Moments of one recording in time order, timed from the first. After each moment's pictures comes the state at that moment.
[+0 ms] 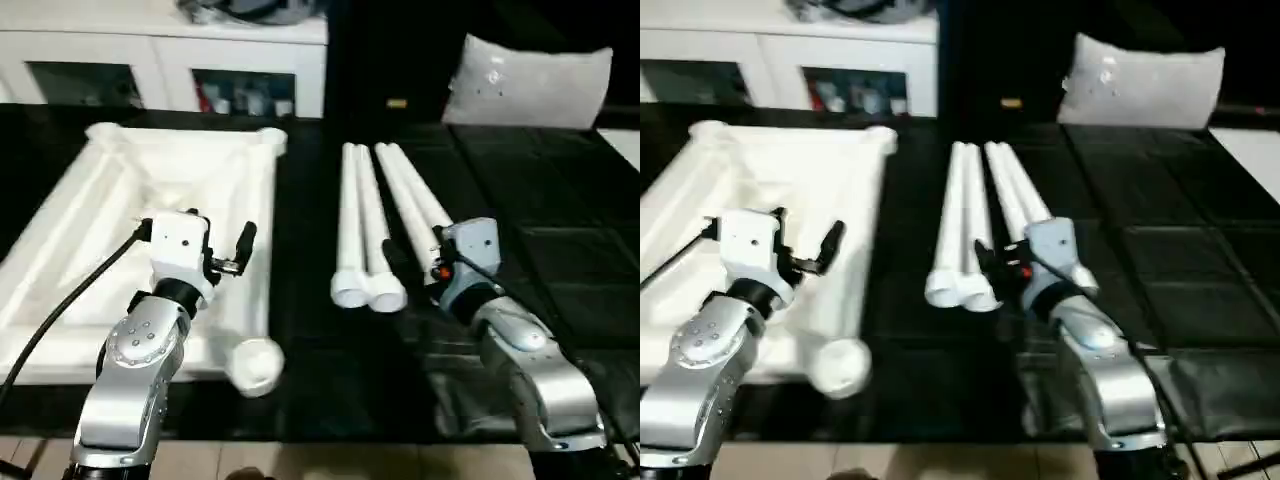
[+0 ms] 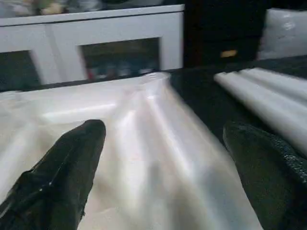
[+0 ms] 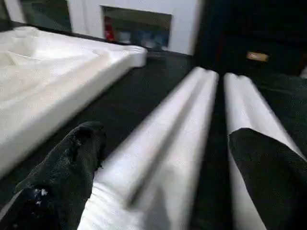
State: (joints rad) left arm -0.08 0.23 0.03 -0.27 -0.06 0.35 -0.16; right arm -0.15 -0.19 0.06 -0.18 0.18 0.44 0.24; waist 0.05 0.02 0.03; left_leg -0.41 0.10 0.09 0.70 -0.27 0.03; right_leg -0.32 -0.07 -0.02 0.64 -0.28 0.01
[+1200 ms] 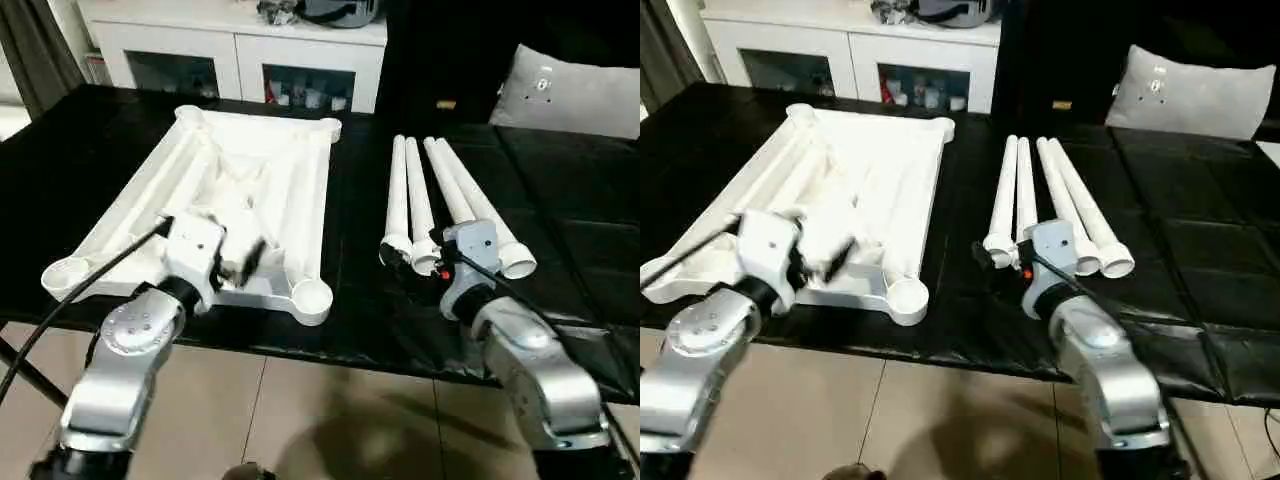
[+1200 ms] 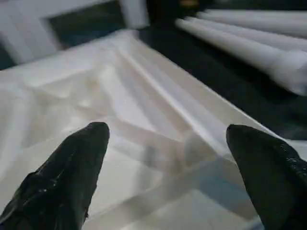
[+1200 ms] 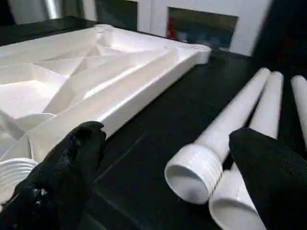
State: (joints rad) left arm -0.17 0.41 -0.05 -0.14 -0.10 0.38 -0.48; right arm -0.18 -0.27 0.05 -0.17 0.21 0.45 0.37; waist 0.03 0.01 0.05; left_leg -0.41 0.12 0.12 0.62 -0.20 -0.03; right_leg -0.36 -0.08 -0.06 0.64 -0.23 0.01
